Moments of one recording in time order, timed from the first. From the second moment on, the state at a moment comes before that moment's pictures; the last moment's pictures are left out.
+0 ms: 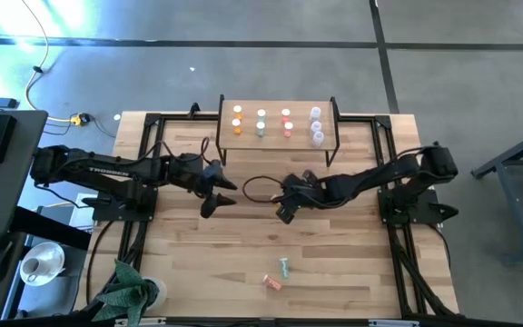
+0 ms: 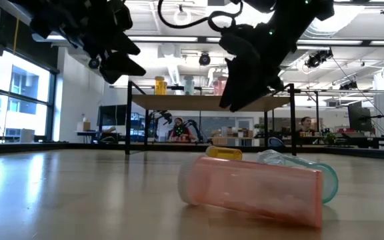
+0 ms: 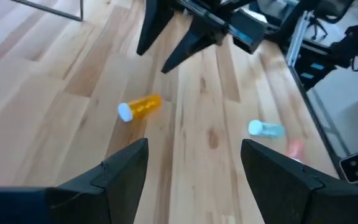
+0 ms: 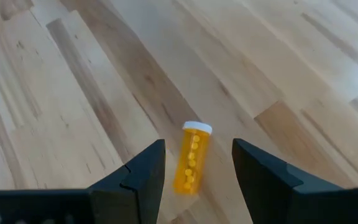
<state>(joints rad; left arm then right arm) 0.19 1.11 0.57 0.02 0.19 -0.25 0.14 1.64 1.04 -0.35 0.39 0.63</state>
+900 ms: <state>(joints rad) 0.19 1.11 0.57 0.00 0.19 -0.23 0.12 1.84 1.04 -0.30 0.28 0.73</state>
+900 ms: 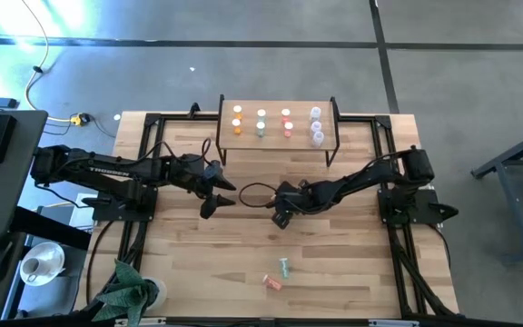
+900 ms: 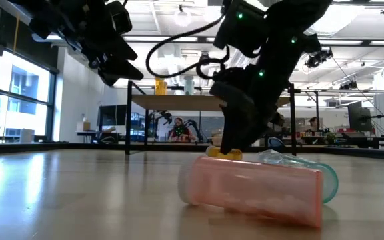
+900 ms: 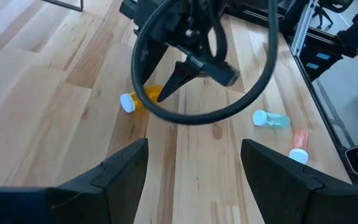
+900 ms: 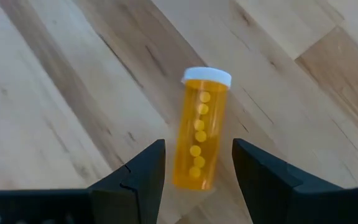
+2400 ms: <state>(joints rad) 0.17 1.11 0.53 0.13 0.19 -0.02 0.31 1.59 1.12 -0.27 0.53 0.41</state>
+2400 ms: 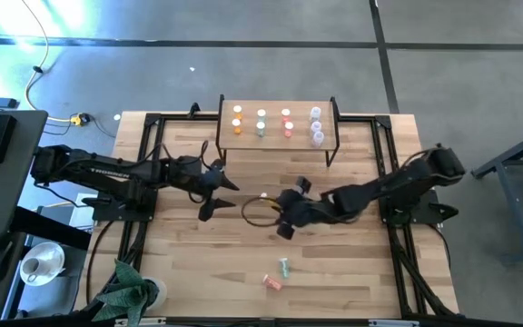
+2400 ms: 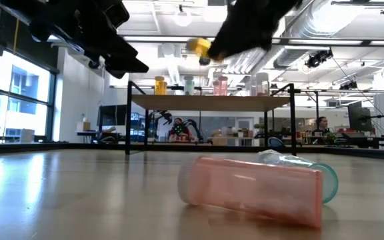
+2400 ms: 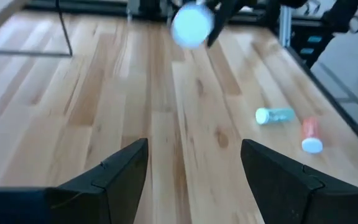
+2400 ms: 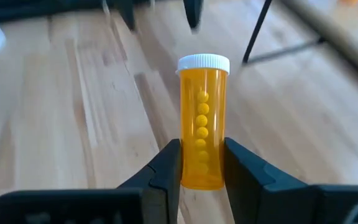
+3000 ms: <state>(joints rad) 0.13 1.11 0.45 0.43 0.19 0.00 0.48 1.53 1.12 -0.25 1.15 0.42</state>
